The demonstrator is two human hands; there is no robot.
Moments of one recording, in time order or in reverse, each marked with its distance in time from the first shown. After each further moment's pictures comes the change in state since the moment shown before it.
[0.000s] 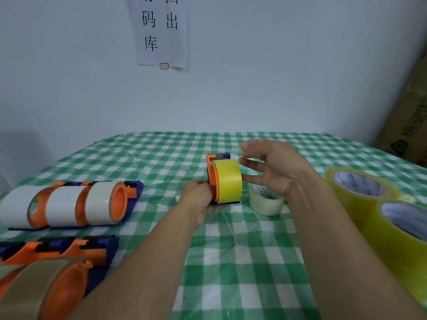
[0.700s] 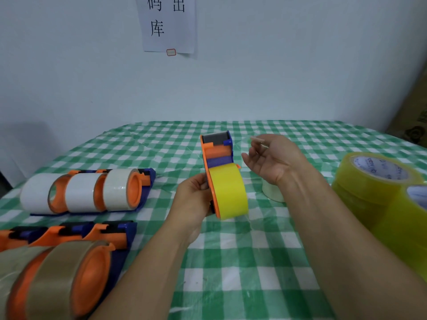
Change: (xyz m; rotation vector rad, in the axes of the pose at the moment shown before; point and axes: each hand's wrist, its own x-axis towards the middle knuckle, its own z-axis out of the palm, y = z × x) left_hand -0.047 -0.017 -0.045 0.027 -0.127 0.279; right_hand 0.022 0.027 0.022 0.283 0.175 0.122
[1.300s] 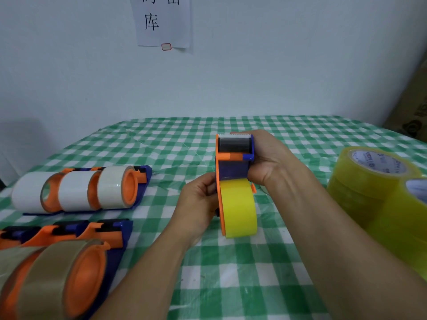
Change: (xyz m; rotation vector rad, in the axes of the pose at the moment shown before) left_hand -0.001 -0.017 0.006 0.013 -0.125 0.128; right_hand -0.006 0.015 0.019 -0.101 -0.204 0.139
